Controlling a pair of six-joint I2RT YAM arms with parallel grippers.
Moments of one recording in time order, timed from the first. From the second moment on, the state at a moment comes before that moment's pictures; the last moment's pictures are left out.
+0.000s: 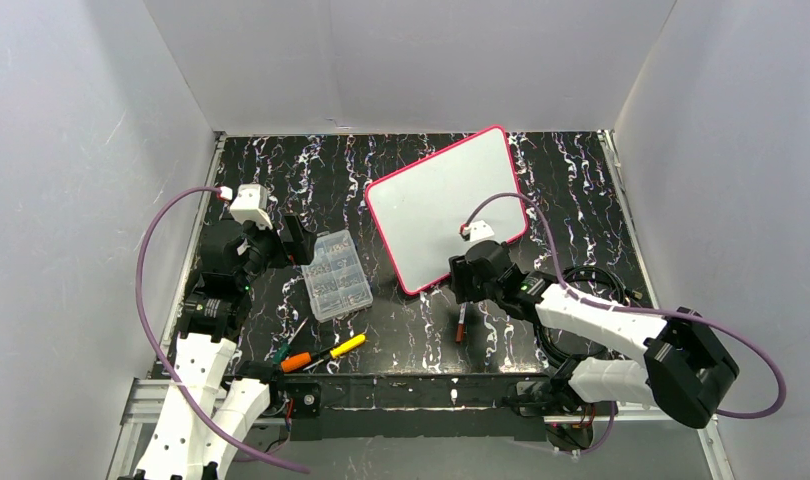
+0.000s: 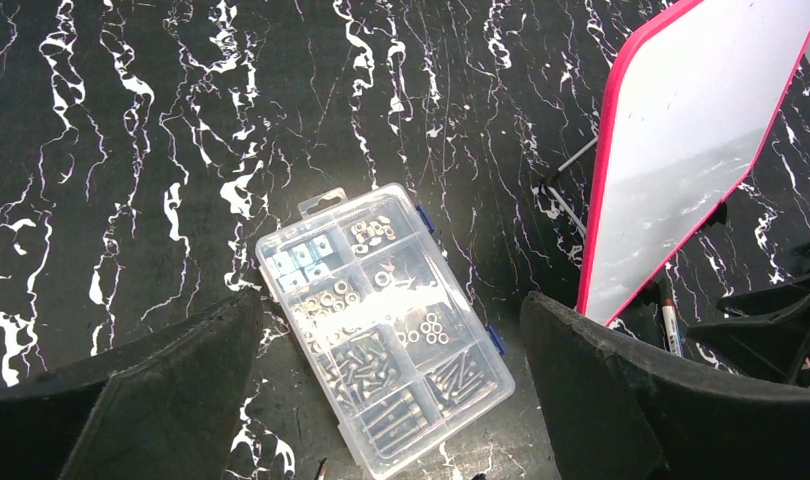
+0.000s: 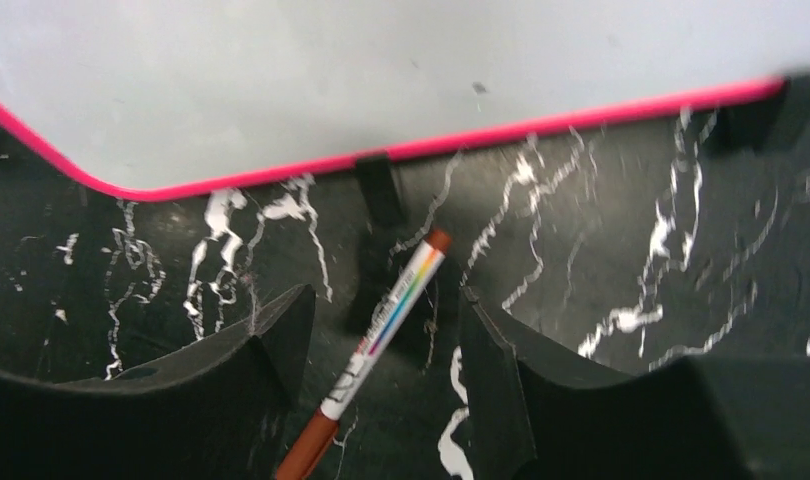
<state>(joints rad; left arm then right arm) -0.14 0.68 0.81 -0.49 0.13 -0.20 0.82 1.21 0.61 -0.16 0.21 0.34</state>
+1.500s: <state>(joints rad) -0.22 0.70 0.81 -0.51 0.23 -0.17 0.92 1.45 0.72 -0.41 0.45 0.90</state>
